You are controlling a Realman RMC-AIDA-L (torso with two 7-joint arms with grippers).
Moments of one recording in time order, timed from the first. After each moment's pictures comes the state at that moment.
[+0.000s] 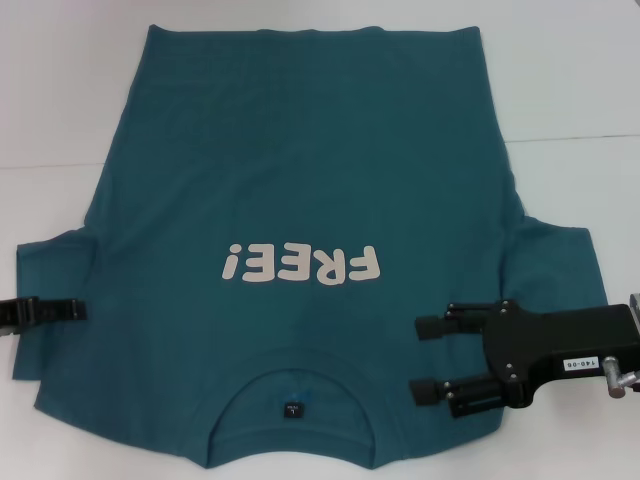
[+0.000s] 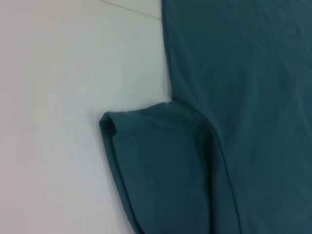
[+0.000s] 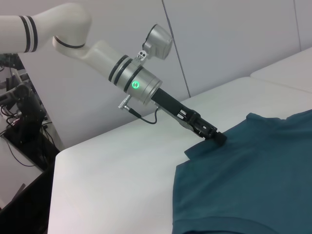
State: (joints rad) left arm -0.56 -1.95 -2.32 -0.69 -0.80 1.07 -2.40; right arm 0.51 2.08 -0.72 -0.78 -2.08 -1.75 1.49
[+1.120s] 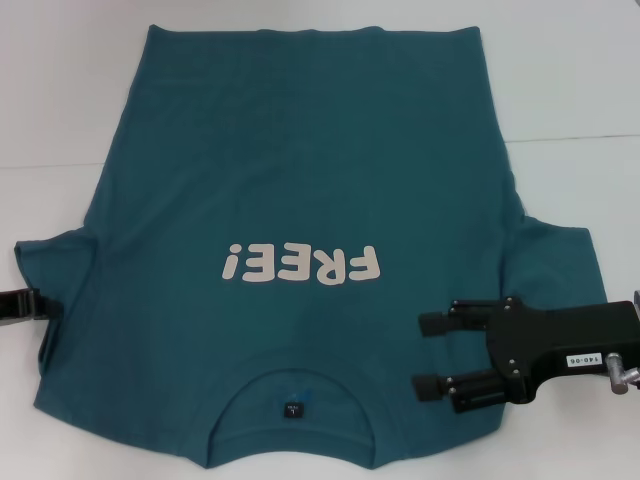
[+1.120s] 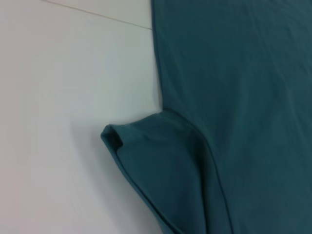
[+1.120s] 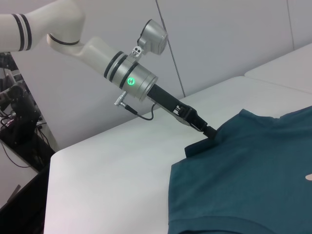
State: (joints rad) left arm -0.56 -1.95 -2.31 -0.71 -0.80 1.08 -2.39; right arm 0.50 2.08 -0.72 -0.81 -2.08 -1.75 1.52
